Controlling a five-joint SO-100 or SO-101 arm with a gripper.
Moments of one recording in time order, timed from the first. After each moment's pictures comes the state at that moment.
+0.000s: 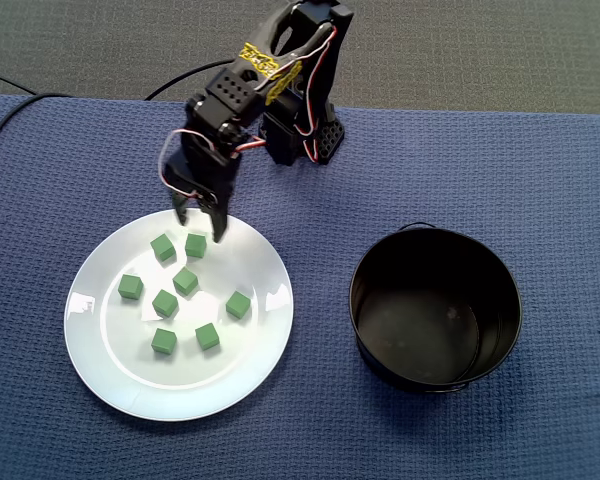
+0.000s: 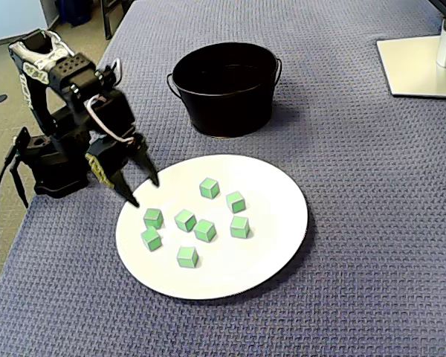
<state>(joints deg) 42.9 110.0 127.6 48.8 -99.8</state>
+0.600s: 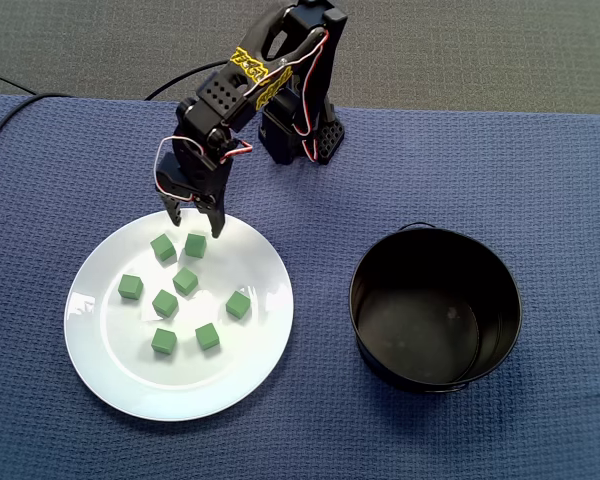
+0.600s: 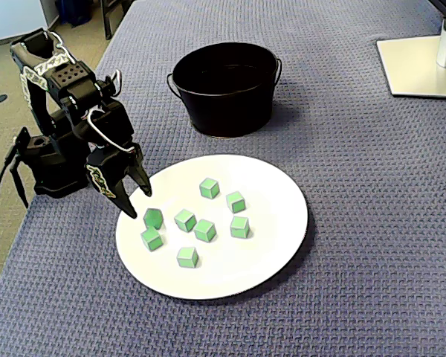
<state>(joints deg) 44.2 106.3 127.7 46.2 -109.6</state>
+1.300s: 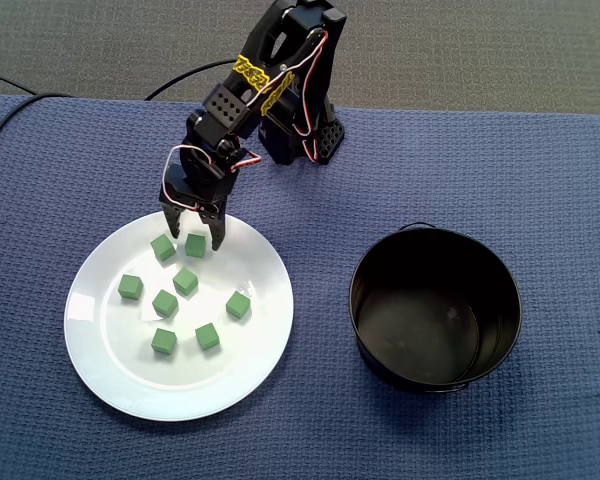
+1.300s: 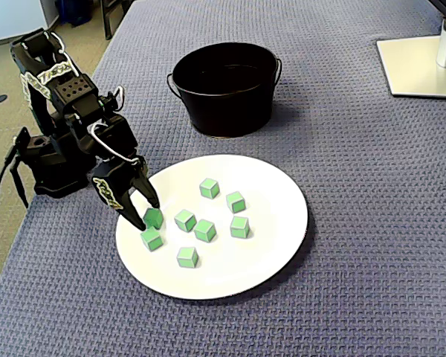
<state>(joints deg) 43.1 105.5 137.5 29.6 -110.7</state>
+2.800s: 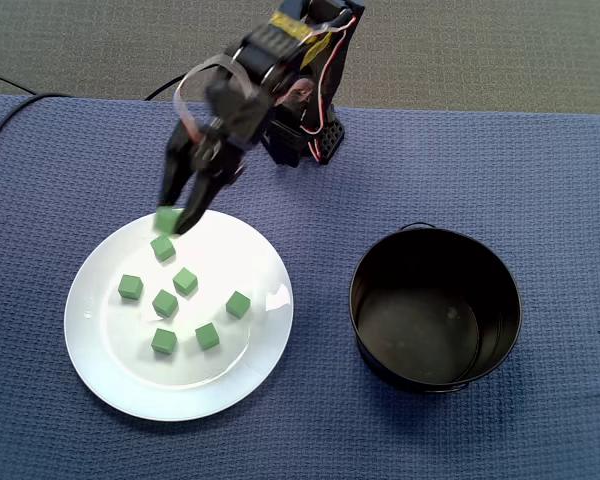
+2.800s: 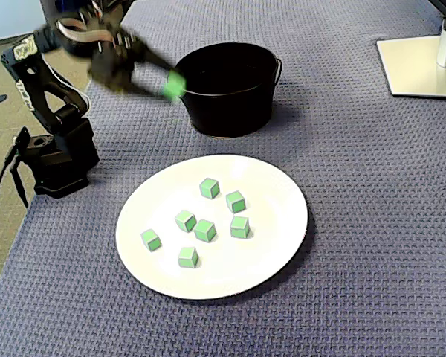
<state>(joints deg) 28.5 130.2 108.6 38.7 -49.4</state>
